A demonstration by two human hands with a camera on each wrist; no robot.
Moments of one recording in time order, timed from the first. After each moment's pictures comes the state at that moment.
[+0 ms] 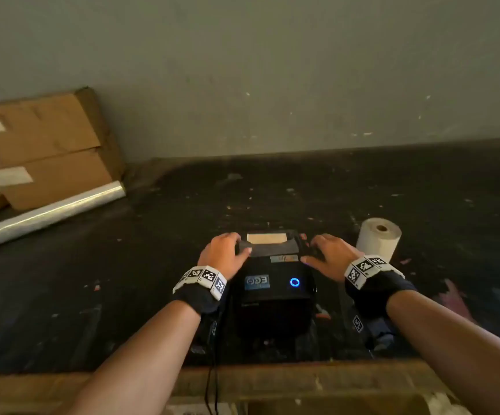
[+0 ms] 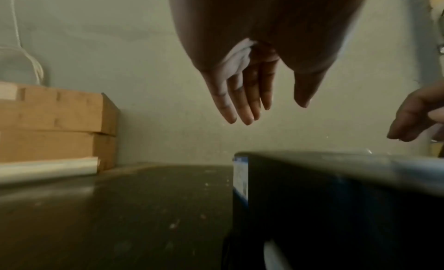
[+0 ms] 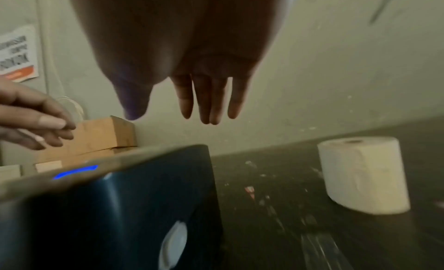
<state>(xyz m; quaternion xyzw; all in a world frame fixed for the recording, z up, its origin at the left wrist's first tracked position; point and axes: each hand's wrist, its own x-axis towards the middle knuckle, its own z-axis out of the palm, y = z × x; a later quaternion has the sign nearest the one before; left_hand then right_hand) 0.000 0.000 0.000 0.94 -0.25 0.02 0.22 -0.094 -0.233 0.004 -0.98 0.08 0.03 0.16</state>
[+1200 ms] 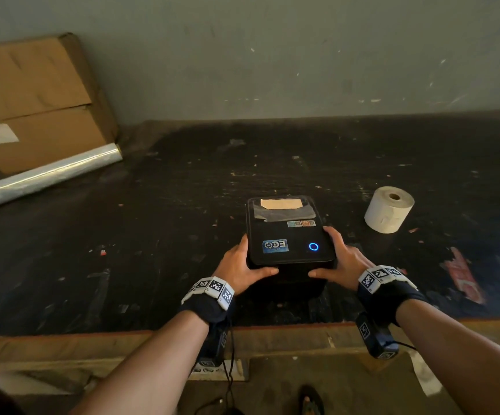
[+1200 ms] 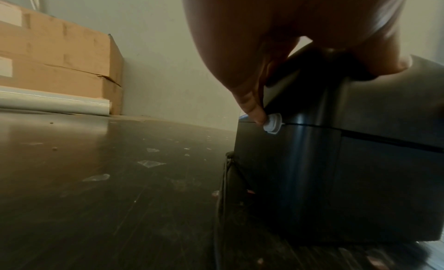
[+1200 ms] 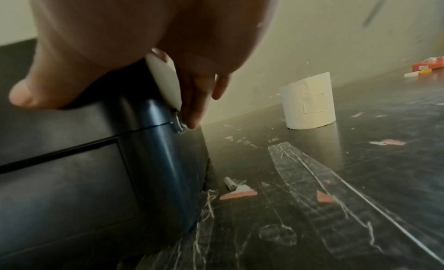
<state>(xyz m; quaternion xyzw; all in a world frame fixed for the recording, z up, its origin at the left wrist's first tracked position) -0.023 0.040 -0.078 0.88 -0.27 -0.15 0.37 -0.123 -0.199 -0.051 -0.93 0.13 0.10 0.32</state>
